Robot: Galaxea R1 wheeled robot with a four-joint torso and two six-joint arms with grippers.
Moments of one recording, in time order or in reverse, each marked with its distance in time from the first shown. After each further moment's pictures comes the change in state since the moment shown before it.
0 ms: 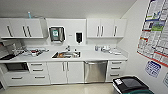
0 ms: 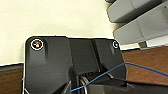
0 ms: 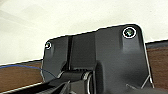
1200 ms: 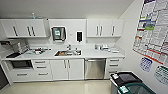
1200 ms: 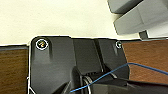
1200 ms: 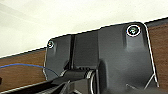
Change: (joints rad) left arm 0.001 -0.006 0.000 0.000 0.002 0.000; right arm 0.000 0.000 0.009 0.004 0.001 0.000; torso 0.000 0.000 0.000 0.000
